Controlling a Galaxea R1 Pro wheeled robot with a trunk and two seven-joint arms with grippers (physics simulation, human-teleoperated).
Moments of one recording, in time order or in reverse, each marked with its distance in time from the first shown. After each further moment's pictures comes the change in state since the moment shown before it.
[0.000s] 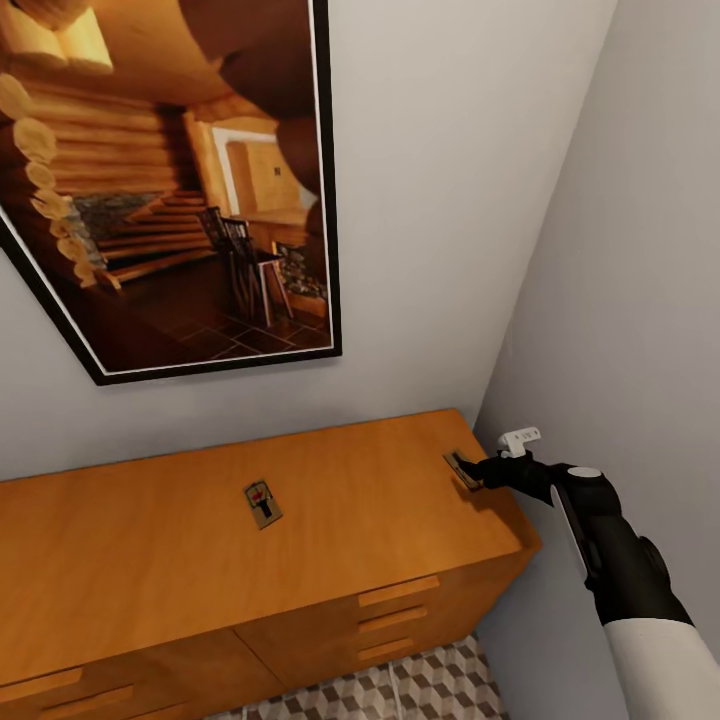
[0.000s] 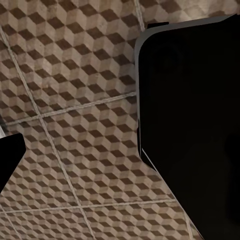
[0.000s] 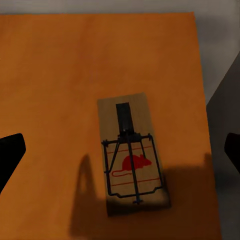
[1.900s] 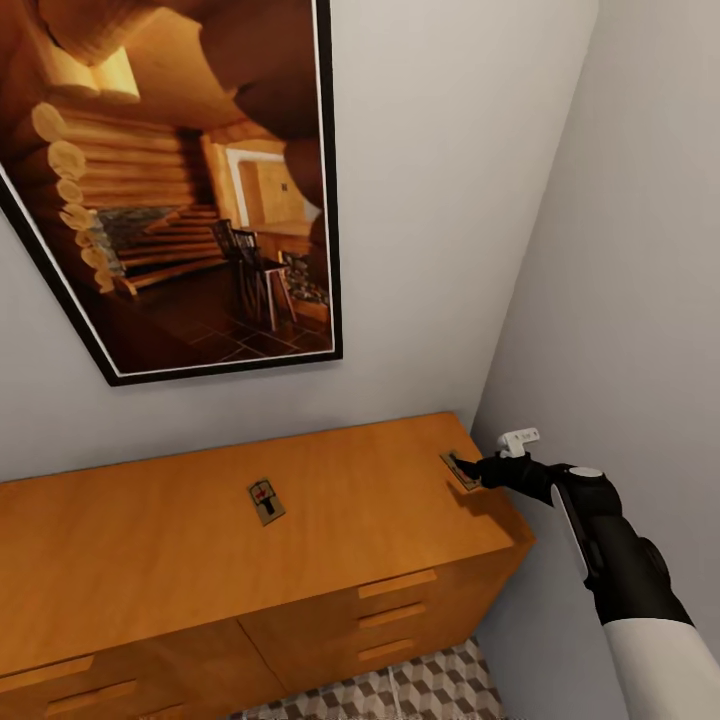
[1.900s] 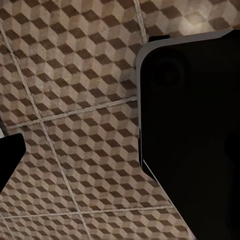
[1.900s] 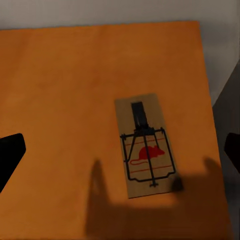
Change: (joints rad) left arm -0.003 0.002 0.000 0.000 0.000 0.002 0.000; right arm 0.000 0.002 -0.004 0.000 -0.043 0.023 0.000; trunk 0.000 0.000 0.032
